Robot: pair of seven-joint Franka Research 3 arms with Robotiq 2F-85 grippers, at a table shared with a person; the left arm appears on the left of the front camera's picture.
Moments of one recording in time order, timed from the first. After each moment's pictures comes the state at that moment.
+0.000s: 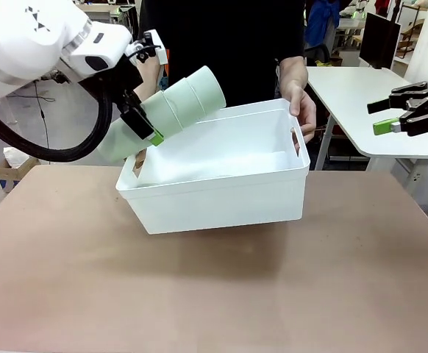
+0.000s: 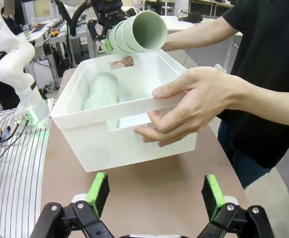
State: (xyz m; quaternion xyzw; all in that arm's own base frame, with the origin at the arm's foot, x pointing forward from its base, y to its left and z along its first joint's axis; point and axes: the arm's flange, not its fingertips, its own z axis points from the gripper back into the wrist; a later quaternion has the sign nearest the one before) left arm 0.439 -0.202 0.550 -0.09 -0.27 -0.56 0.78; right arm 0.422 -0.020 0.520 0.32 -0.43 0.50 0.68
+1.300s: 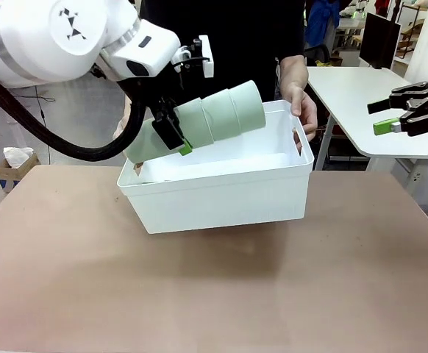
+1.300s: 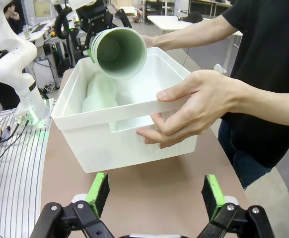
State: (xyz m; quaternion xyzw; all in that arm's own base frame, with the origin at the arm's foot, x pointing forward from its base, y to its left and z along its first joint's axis) left arm 0.400 -0.283 0.559 -0.05 -0.25 -0.65 0.72; right arm 0.422 -0.021 0.520 0.32 -0.43 0.50 0.68
